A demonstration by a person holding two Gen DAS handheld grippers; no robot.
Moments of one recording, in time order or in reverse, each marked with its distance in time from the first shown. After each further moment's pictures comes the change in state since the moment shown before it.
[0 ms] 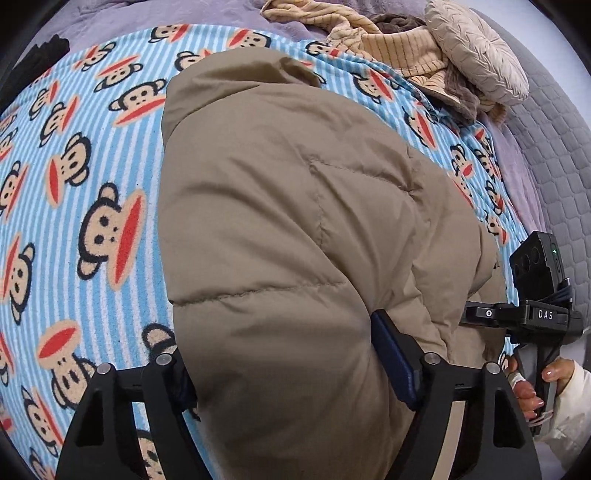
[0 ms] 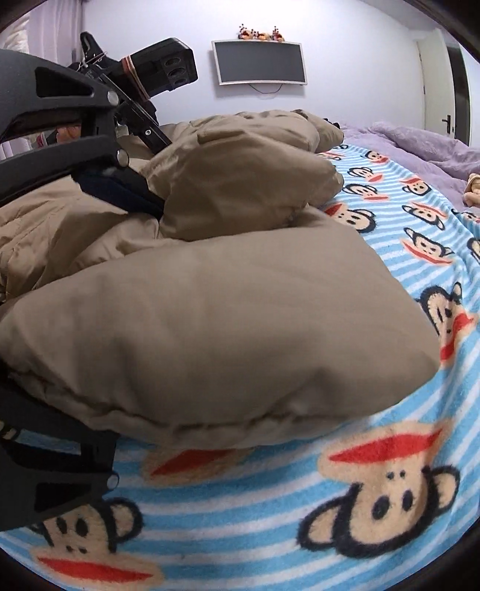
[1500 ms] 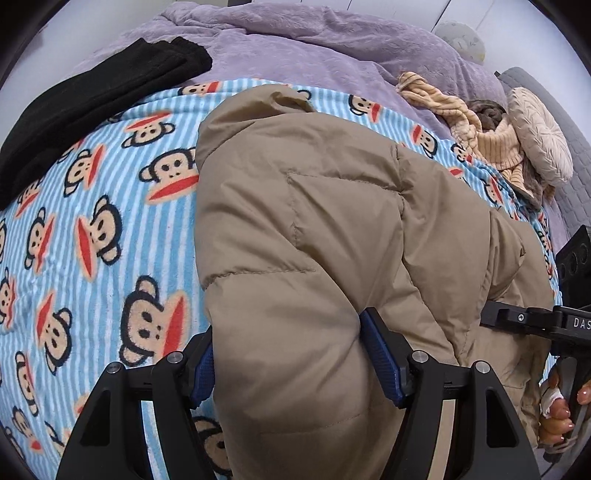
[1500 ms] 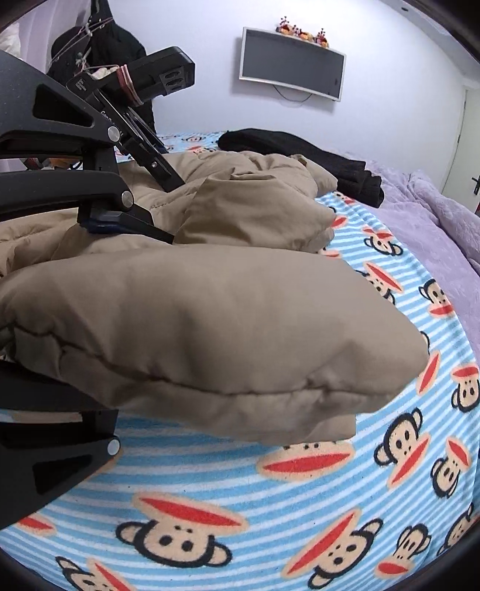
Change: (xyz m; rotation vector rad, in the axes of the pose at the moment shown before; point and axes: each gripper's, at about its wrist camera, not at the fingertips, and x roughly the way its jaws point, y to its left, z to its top) left arm -0.117 0.310 0.033 -0.070 -0.168 0.119; right arm 0.156 0.227 0.012 -0.169 -0.096 -0.054
